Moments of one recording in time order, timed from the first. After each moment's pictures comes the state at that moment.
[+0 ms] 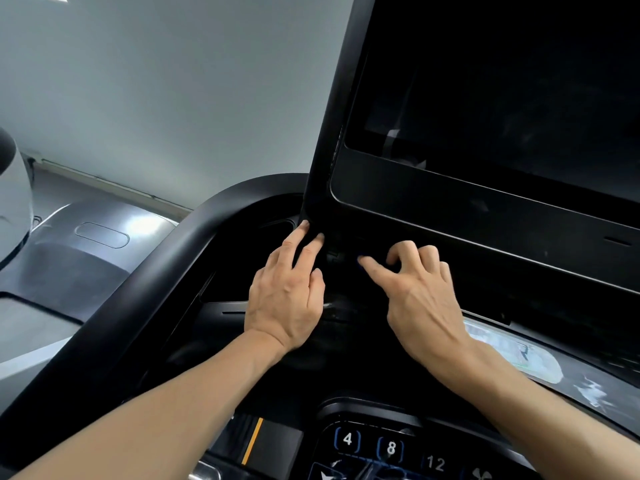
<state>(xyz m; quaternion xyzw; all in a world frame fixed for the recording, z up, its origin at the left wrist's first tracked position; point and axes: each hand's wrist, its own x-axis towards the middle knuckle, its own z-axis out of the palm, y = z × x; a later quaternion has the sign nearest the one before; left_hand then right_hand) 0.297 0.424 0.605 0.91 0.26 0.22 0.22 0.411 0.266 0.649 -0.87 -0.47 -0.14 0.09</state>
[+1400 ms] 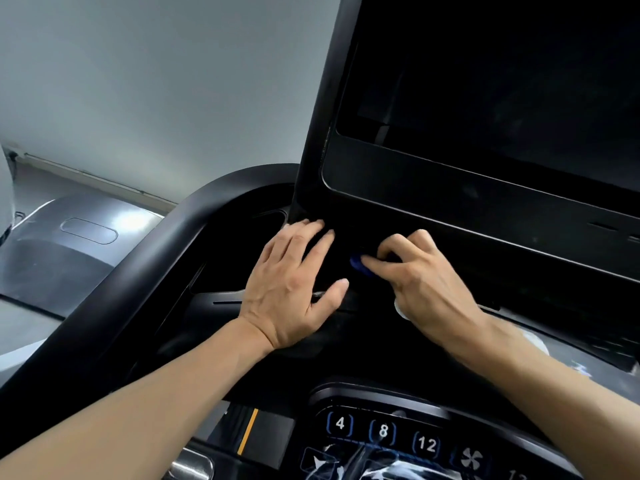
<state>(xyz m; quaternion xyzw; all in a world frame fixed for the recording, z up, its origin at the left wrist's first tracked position) 0.295 0.423 0.615 0.96 0.10 0.23 0.12 0.443 0.248 0.654 -0.79 -0.59 -0.11 0.11</state>
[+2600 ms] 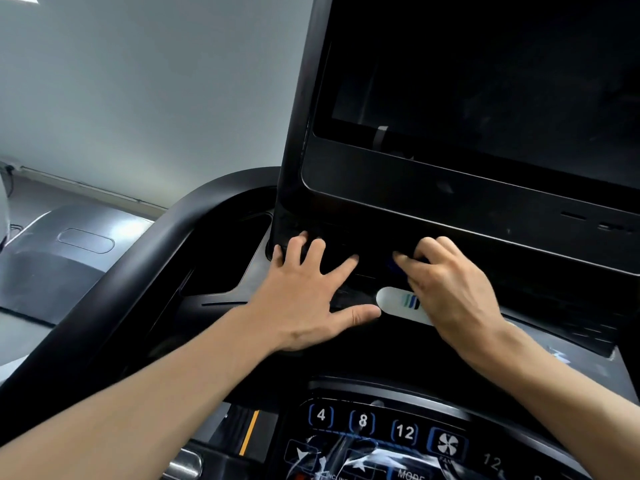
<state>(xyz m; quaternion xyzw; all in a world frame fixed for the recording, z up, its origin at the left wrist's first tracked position) 0.305 0.391 0.655 0.99 0.10 -0.07 0.08 0.450 0.202 0.656 -0.85 -0.49 -0.16 0.08</state>
